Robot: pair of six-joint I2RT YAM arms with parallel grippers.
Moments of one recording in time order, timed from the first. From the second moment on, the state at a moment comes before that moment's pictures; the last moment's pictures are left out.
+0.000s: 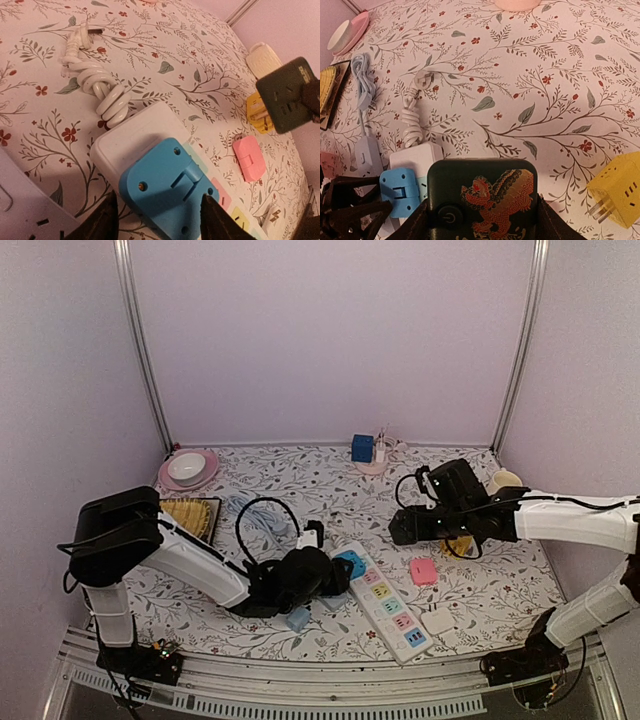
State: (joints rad) left arm -1.21 1.94 0.87 0.47 -0.49 -0.93; right arm 0.79 1.36 0.86 -0.31 0.18 0.52
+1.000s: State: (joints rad) left arm -1.22 1.90 0.76 0.61 -0.46 -0.93; right arm 0.53 1.53 0.84 -0.16 -0.03 0.46
